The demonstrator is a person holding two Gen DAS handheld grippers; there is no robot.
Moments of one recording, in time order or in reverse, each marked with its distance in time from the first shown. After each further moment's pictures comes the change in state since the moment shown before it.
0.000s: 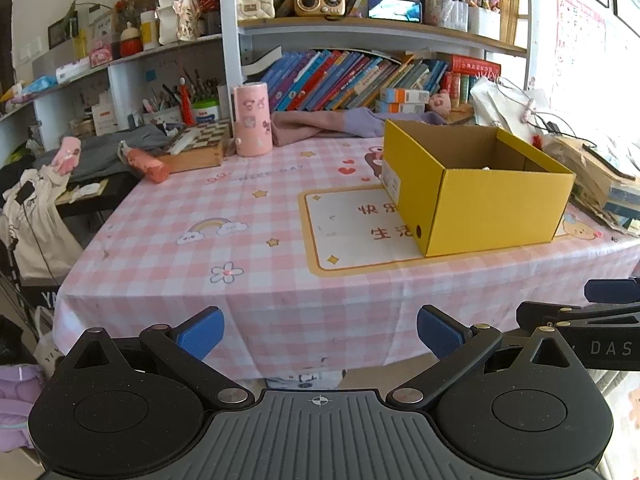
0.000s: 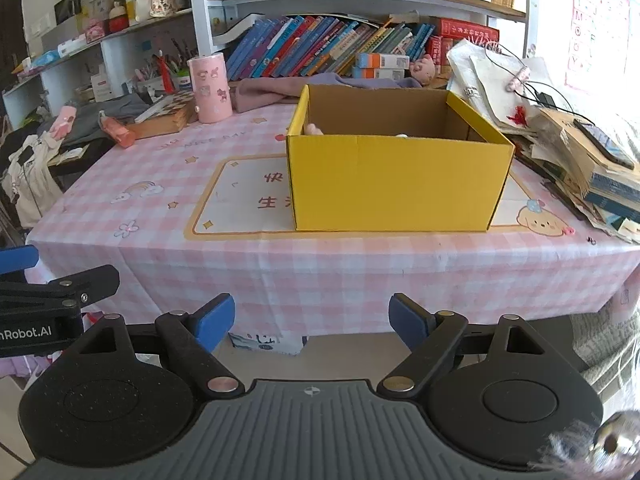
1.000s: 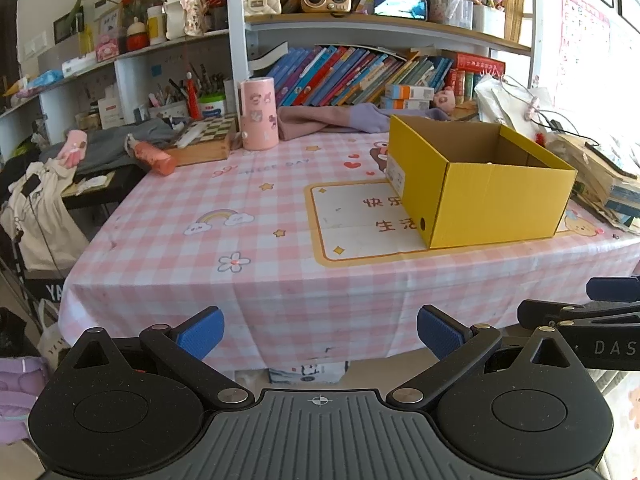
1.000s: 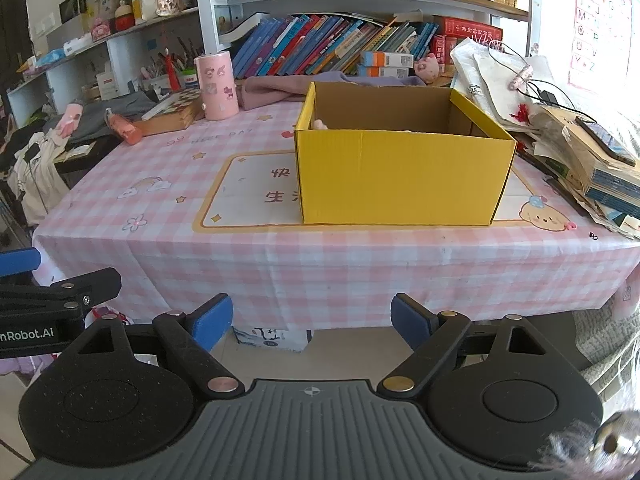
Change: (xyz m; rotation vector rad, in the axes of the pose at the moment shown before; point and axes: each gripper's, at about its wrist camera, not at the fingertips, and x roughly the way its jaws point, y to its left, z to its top) left arm -0.007 0.004 -0.006 -0.010 0.011 0.011; right arm -0.008 0.006 -0.008 -0.007 -0.002 0.013
